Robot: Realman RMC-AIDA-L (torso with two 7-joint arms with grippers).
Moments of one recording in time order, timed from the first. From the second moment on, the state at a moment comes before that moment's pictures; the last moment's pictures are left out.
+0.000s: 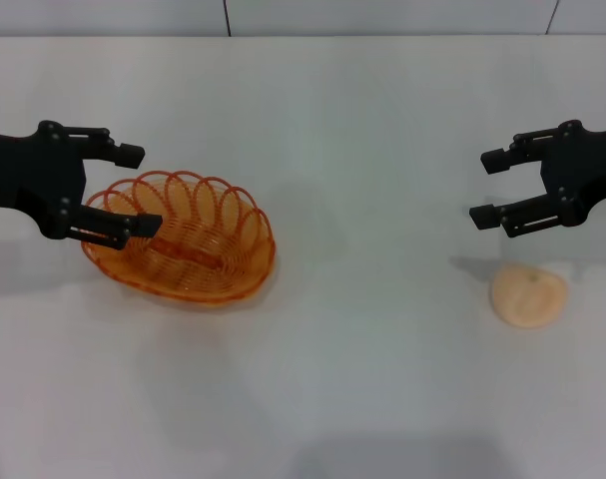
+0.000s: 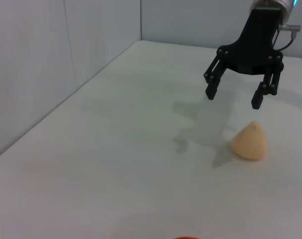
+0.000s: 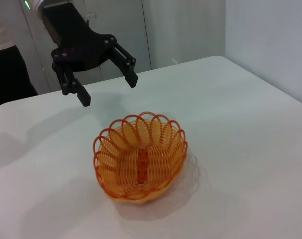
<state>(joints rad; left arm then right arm) -0.56 -1.93 0.74 0.96 2.15 1.78 -1.48 0.63 1.97 -0.89 -0.93 -2.08 -1.63 1.60</state>
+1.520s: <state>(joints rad) -0.54 -1.99 0.78 1.43 2.46 1.81 -2.44 0.59 1.98 -0.89 -0.94 -2.07 -1.62 1.53</state>
